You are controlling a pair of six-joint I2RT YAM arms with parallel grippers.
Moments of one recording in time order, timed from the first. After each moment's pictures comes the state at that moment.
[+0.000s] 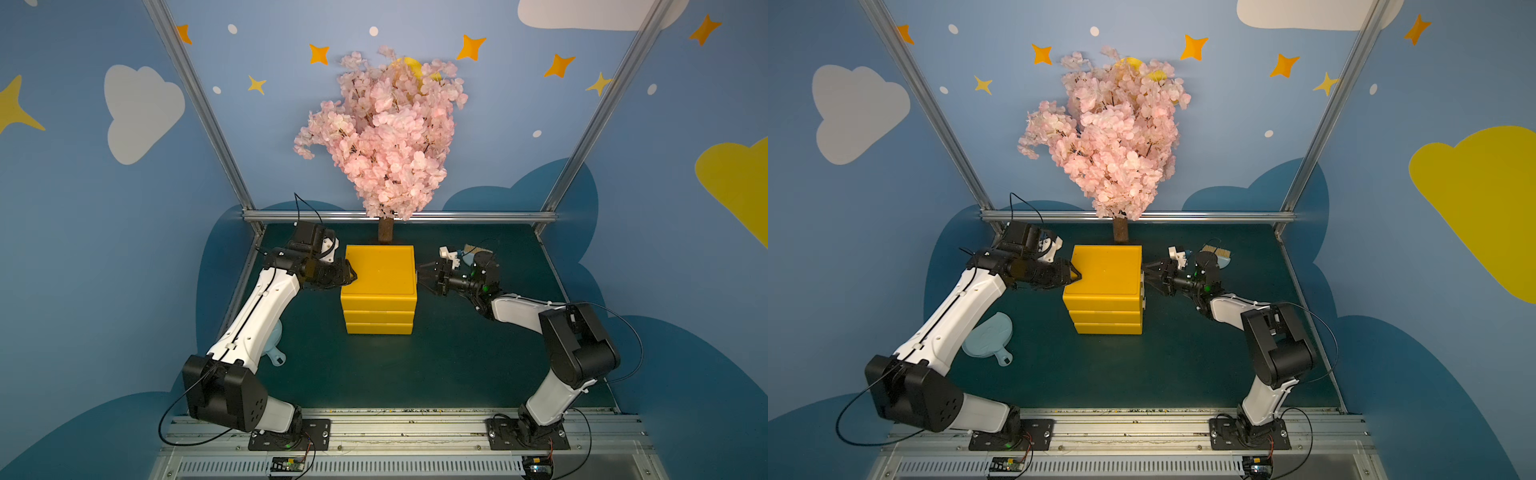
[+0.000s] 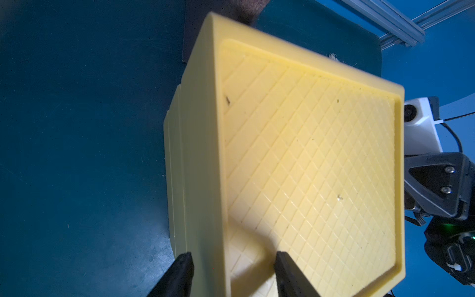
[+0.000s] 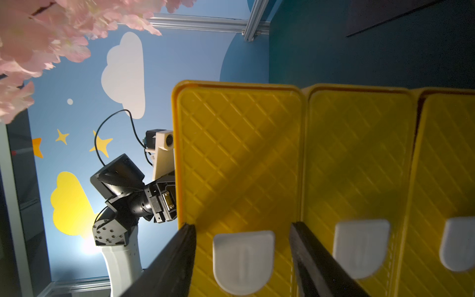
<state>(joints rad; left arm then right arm) -0.21 1.45 1.40 -0.96 0.35 -0.37 0.40 1.73 0.87 0.72 -0.92 1.39</state>
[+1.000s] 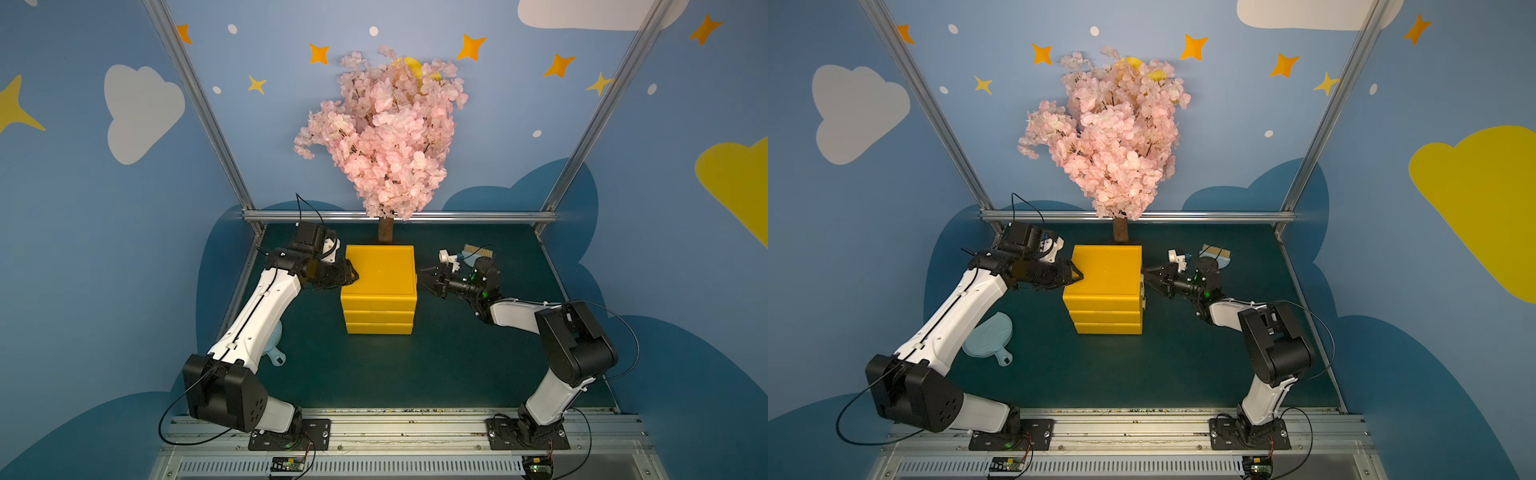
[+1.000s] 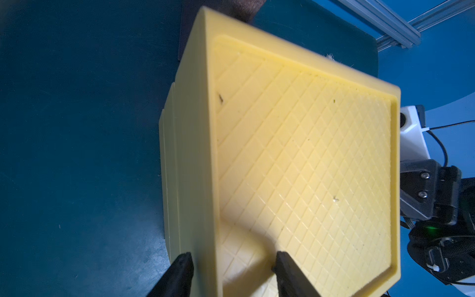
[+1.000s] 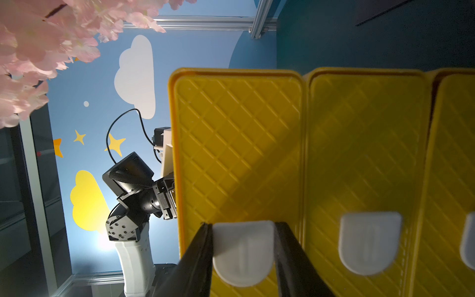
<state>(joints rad) -0.22 1.45 1.40 -0.94 0.36 -0.39 0.41 1.74 0.82 0.83 -0.92 1.46</state>
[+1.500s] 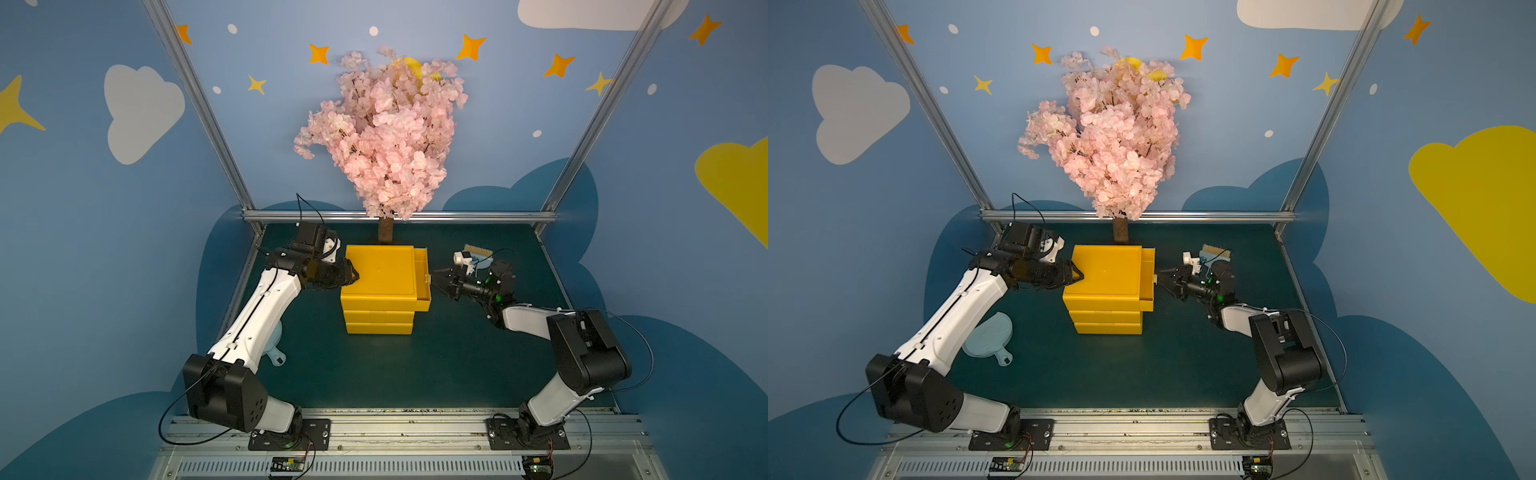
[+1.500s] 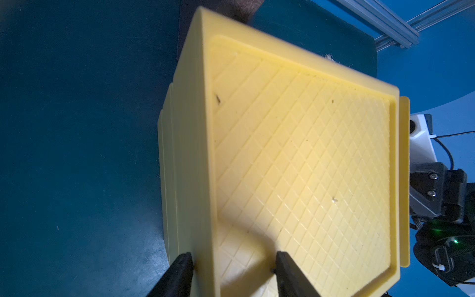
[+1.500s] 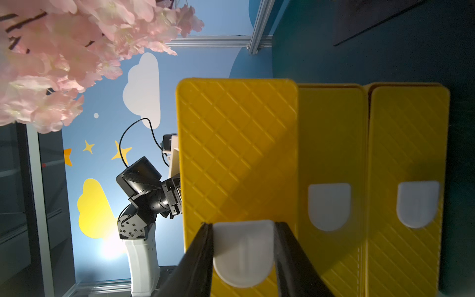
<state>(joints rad) -0.22 1.45 1.40 -0.94 0.36 -0.39 0.28 1.66 0.73 0.83 -0.97 1.46</state>
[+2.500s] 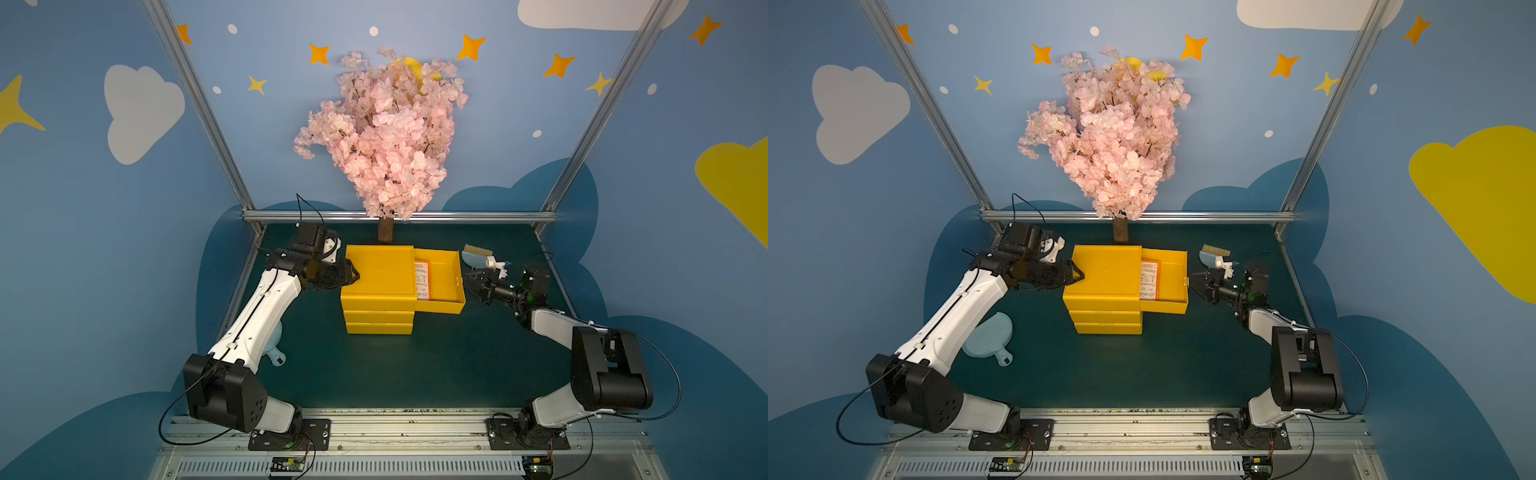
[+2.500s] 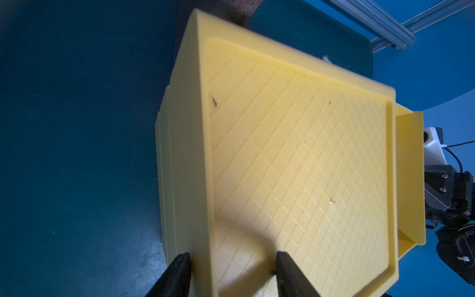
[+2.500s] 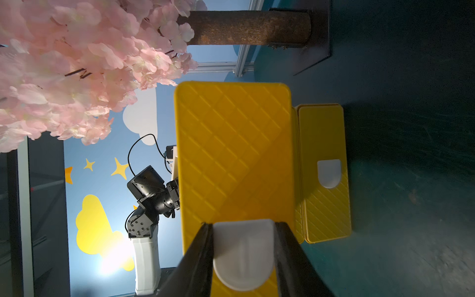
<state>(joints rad) -0.22 1.45 1.39 -0.92 0.36 -0.39 0.02 1.53 0.68 0.56 -1.13 1.28</state>
